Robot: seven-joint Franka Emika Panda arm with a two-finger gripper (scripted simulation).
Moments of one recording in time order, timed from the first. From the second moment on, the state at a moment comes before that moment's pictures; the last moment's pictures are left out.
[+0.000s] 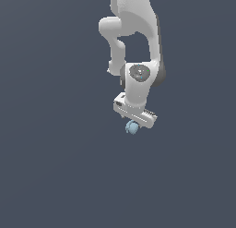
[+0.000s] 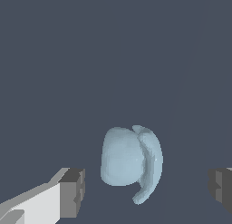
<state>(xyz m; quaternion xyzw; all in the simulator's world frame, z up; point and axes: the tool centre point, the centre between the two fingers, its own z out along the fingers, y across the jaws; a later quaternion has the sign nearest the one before) -0.026 0.070 0.099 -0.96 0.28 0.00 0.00</state>
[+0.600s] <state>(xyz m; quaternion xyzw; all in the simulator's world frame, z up) -0.032 0.077 0.091 -0.95 0.32 0.00 0.00</state>
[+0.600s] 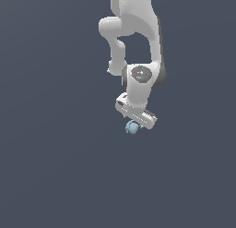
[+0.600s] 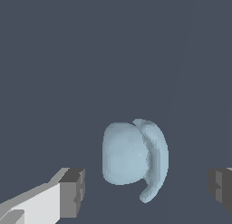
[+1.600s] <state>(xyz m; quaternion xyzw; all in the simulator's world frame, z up) -0.033 0.077 0.041 -0.95 0.32 0.00 0.00</state>
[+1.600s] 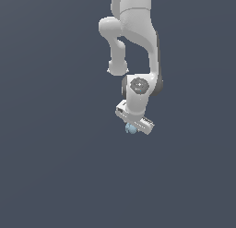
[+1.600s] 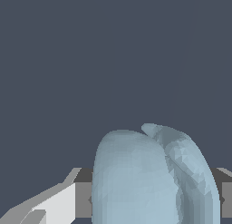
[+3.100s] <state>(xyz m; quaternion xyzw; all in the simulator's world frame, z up) -0.063 0.023 0.131 -0.95 0.32 0.00 0.00</state>
